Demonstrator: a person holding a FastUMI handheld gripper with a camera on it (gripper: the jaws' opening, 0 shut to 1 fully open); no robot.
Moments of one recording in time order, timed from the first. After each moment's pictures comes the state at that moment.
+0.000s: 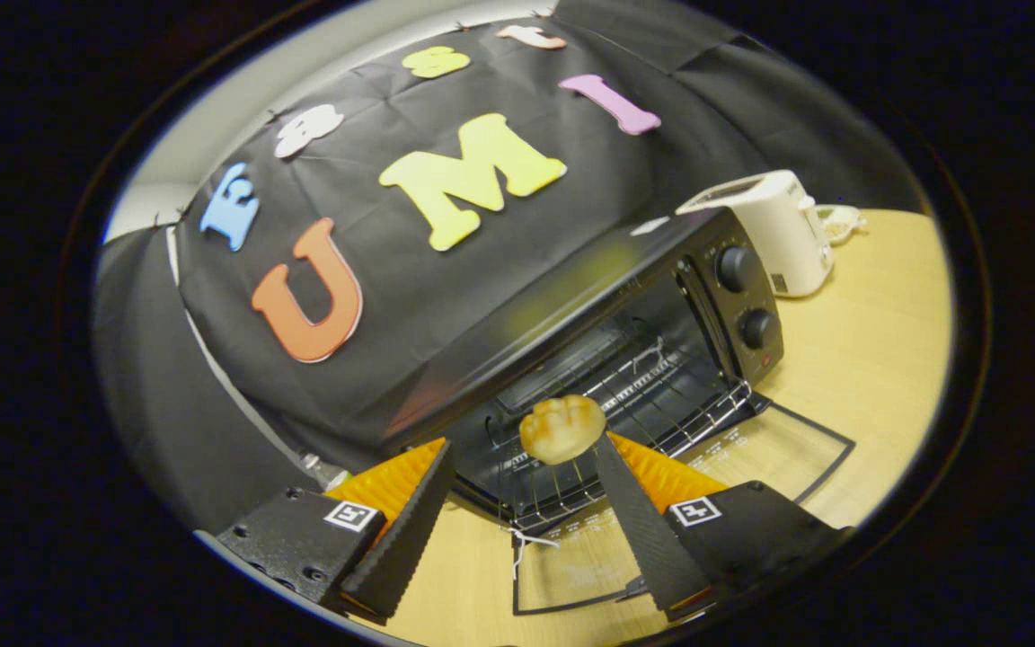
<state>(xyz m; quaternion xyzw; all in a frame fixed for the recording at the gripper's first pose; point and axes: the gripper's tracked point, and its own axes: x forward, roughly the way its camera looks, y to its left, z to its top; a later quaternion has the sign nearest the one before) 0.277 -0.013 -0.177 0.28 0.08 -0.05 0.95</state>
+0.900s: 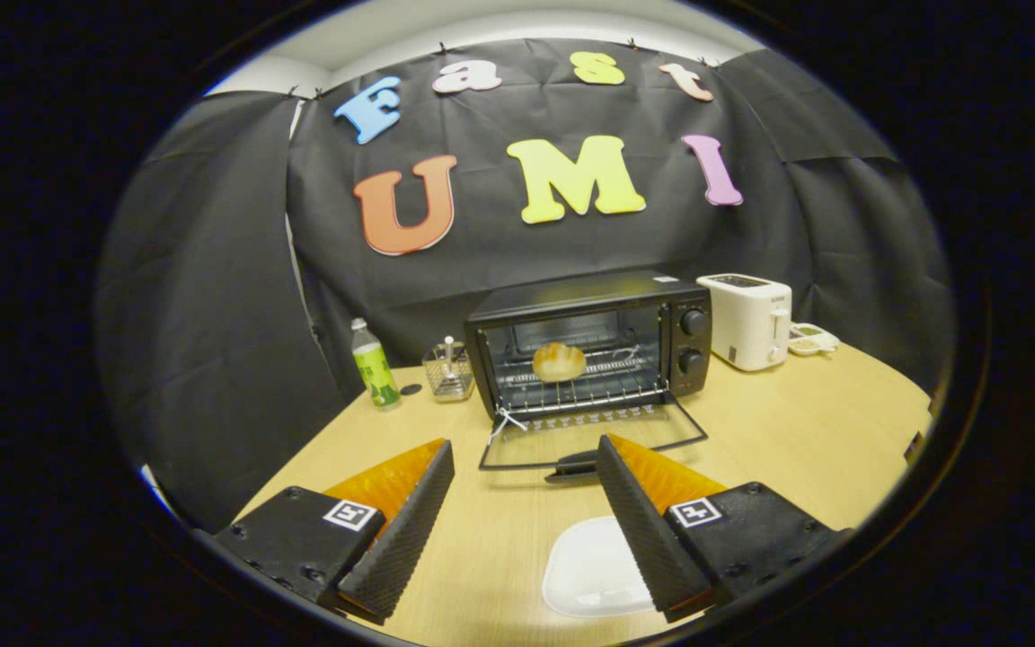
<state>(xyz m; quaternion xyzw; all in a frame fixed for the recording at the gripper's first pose) 0.101 0.006 -0.200 0.07 0.15 -0.02 0.99</state>
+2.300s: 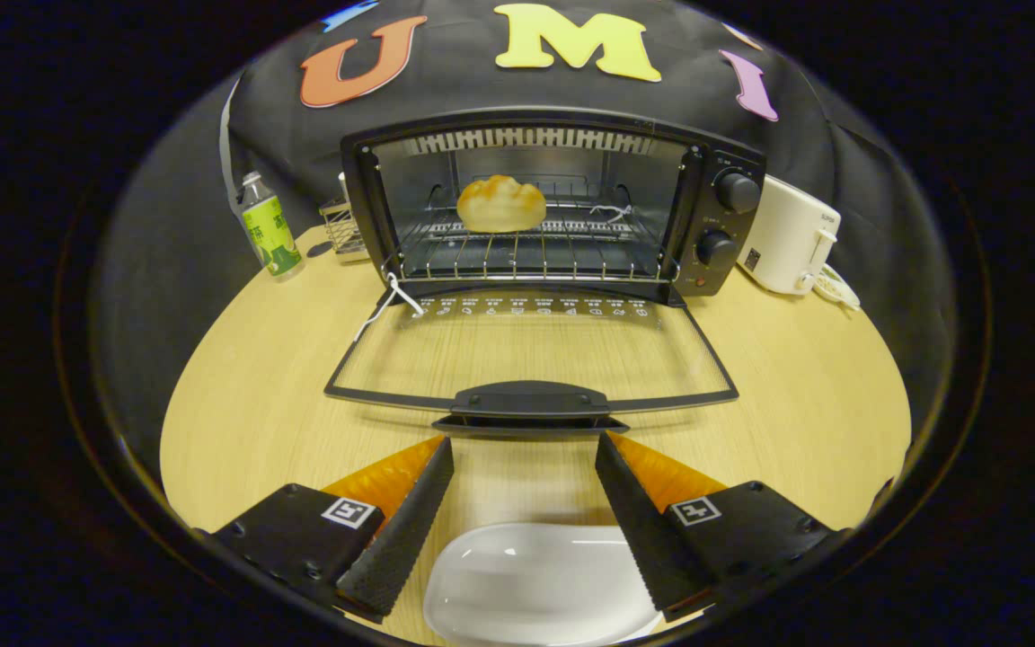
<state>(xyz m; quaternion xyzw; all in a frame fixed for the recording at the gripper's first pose) 0.179 -0.047 -0.320 0.02 0.39 -0.06 0.92</state>
